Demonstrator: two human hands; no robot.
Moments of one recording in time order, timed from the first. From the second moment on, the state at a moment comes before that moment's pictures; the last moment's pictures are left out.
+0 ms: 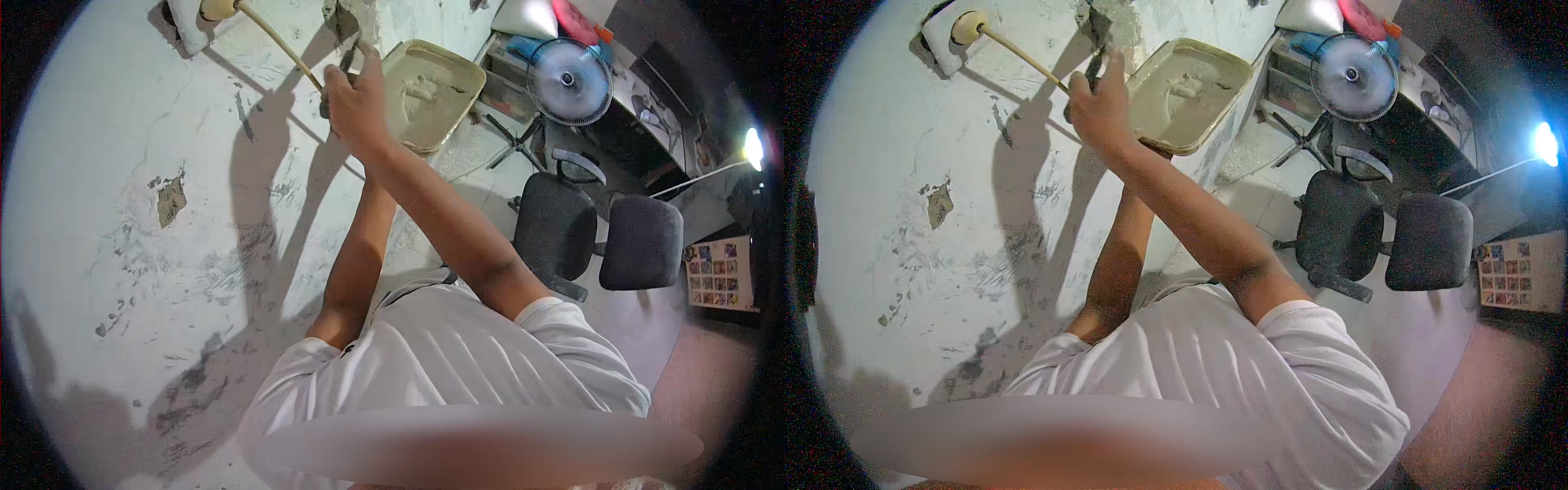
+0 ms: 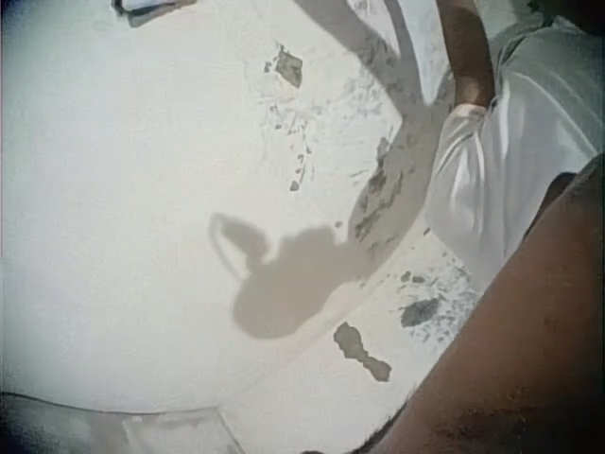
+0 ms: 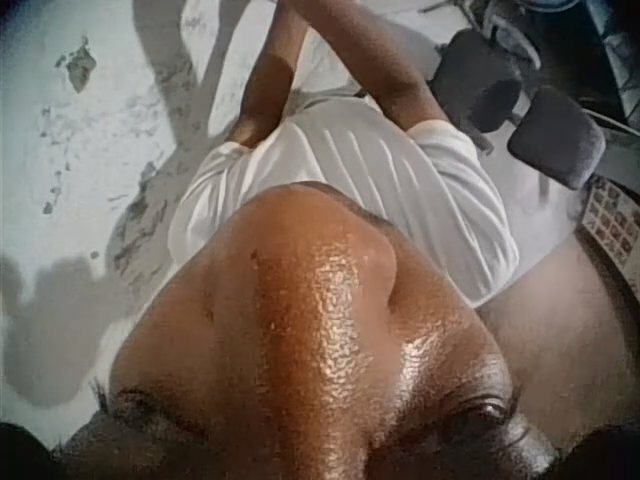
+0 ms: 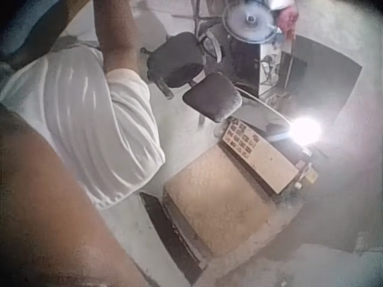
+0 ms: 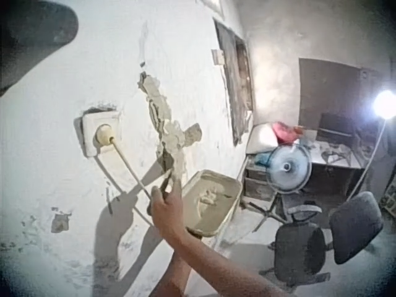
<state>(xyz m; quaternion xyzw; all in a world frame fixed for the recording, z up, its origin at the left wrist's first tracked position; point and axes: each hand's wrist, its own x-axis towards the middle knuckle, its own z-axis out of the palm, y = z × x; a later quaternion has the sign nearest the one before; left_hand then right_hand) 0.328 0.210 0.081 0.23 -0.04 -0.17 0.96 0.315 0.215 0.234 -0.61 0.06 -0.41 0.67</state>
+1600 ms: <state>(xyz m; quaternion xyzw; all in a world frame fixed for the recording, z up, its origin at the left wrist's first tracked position) 0.325 0.216 0.073 0.20 -0.05 -0.21 0.96 0.265 -0.035 0.165 -0.97 0.02 -0.13 0.18</state>
